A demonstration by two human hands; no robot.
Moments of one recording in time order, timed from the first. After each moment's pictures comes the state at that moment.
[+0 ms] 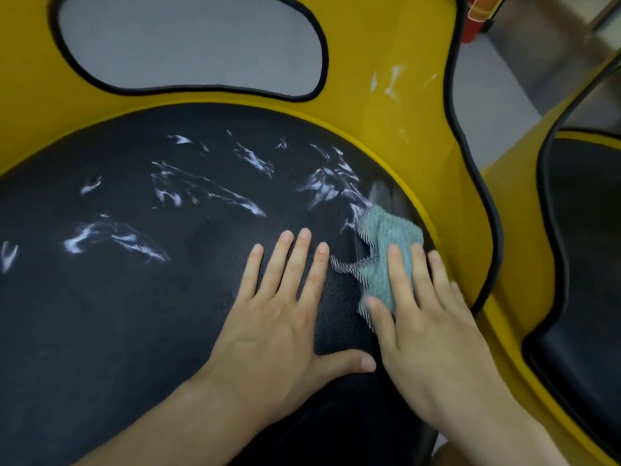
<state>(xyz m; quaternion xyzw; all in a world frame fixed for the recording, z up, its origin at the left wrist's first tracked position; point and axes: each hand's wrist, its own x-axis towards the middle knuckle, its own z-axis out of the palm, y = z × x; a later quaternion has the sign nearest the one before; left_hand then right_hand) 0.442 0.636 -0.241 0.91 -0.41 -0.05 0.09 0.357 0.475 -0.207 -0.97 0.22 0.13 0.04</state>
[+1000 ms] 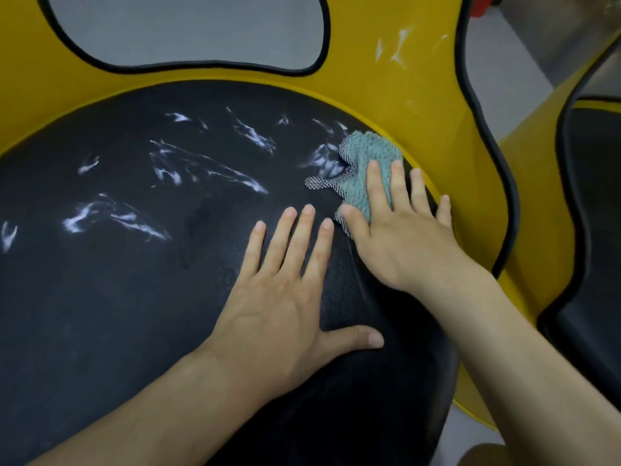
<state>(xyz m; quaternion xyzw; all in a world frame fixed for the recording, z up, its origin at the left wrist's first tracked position) 0.443 0.636 -0.241 0.91 -0.40 -0.06 0.09 0.442 0.455 -0.209 -0.96 0.22 0.17 0.05</state>
